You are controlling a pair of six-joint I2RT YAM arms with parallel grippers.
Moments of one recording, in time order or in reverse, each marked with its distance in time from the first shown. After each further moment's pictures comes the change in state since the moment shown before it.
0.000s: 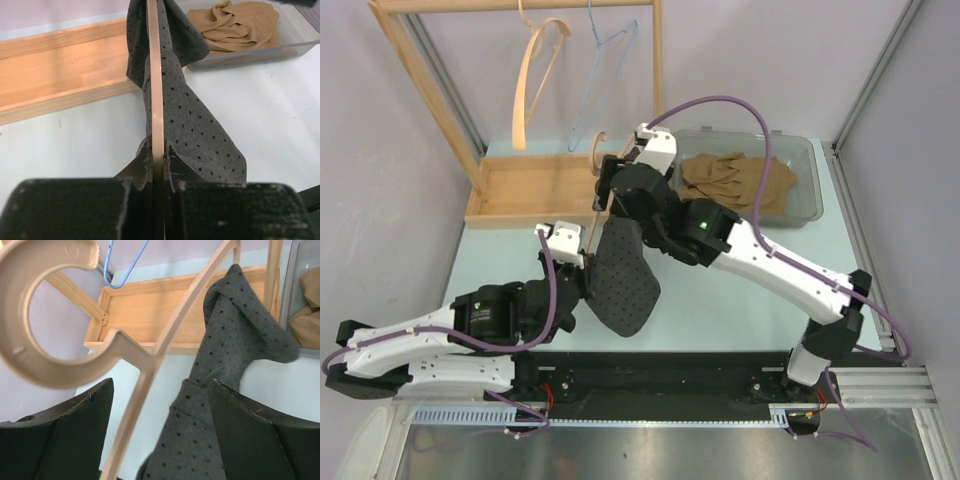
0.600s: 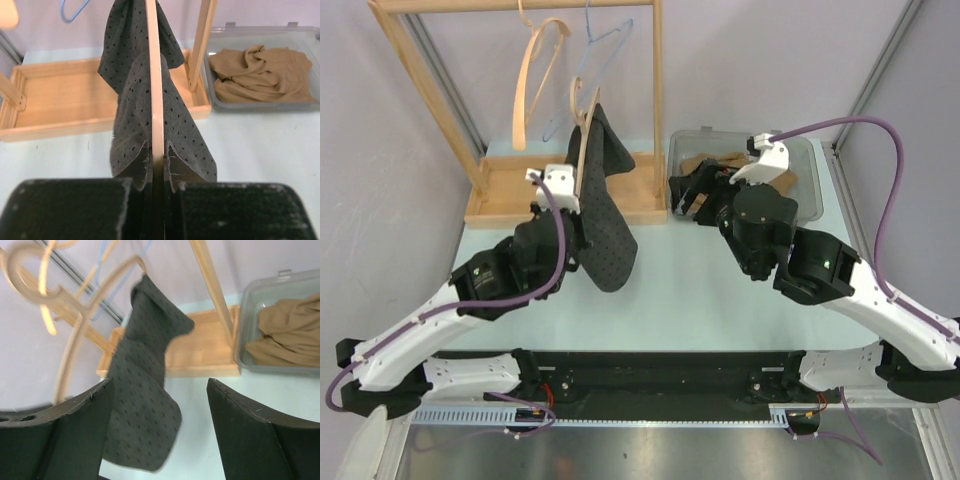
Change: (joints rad) left arm 0.299 0.151 0.238 0.050 0.104 0.146; right arm 0.005 -0.524 -0.359 0.118 0.079 -0.098
